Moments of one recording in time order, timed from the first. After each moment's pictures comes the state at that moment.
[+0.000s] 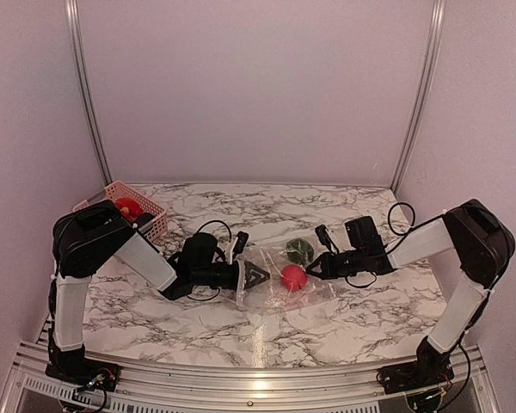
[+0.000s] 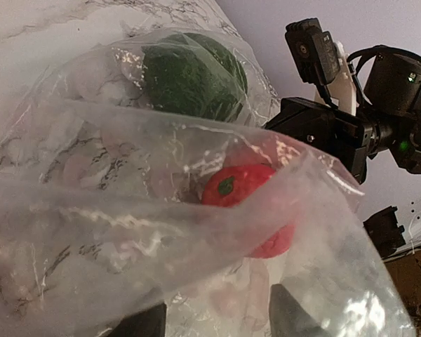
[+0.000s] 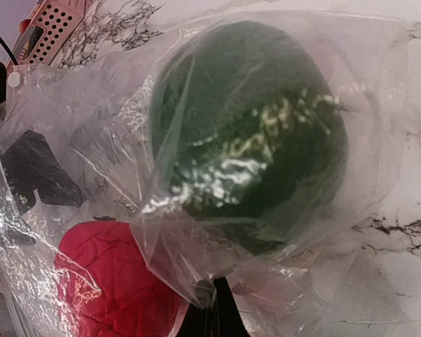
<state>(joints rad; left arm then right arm) -0.83 2.12 0.91 0.84 0.47 -0.76 0.44 1.72 0.71 0.22 -0.52 0.31</state>
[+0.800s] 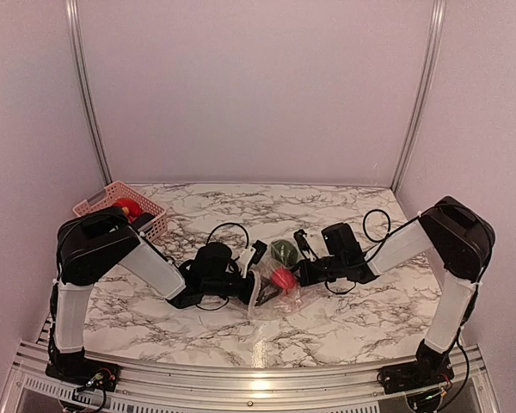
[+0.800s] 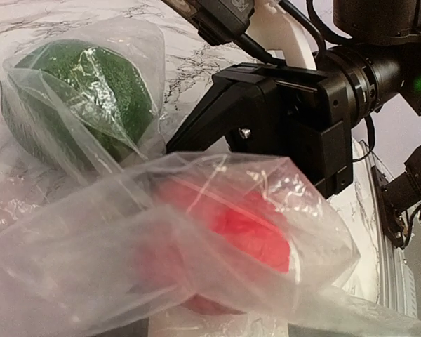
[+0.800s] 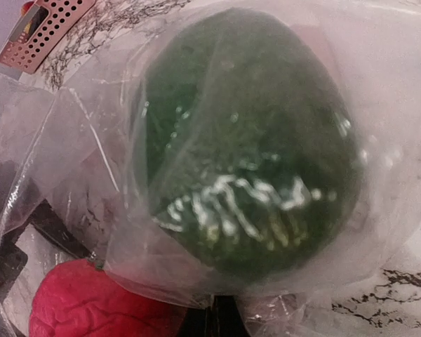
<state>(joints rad) -0.94 2.14 0.95 0.79 0.37 -0.46 0.61 1.84 0.75 0.36 -0.37 0.35</state>
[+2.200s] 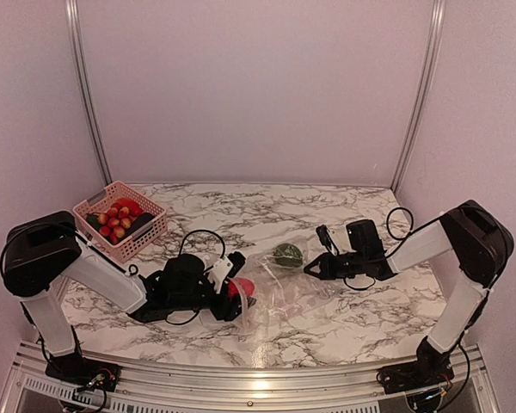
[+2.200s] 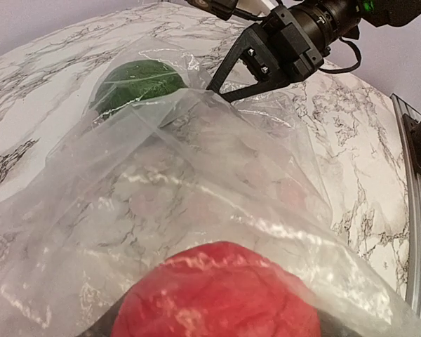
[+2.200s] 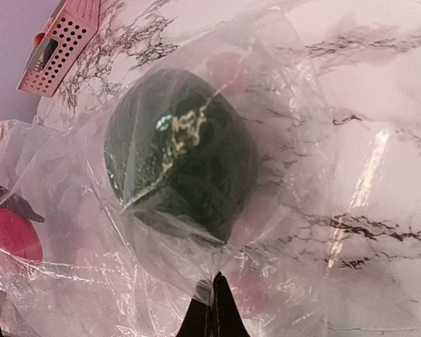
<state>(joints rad) -1.01 1.81 0.64 0.72 0.10 -0.15 0.46 1.74 0.66 0.35 -0.54 0.38</state>
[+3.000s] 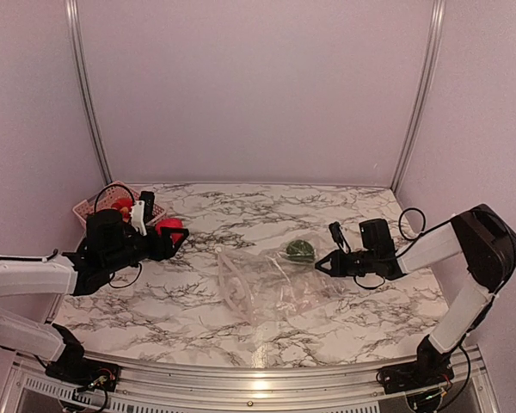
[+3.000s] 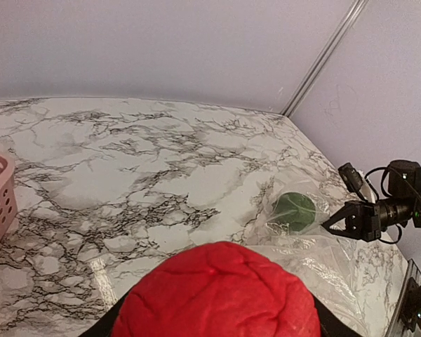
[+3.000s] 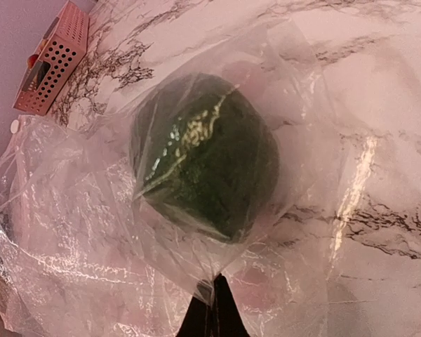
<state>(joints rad) -0.61 1.22 0.47 0.49 0.13 -0.41 0.37 1.67 0.61 0.35 -0.53 0.36</state>
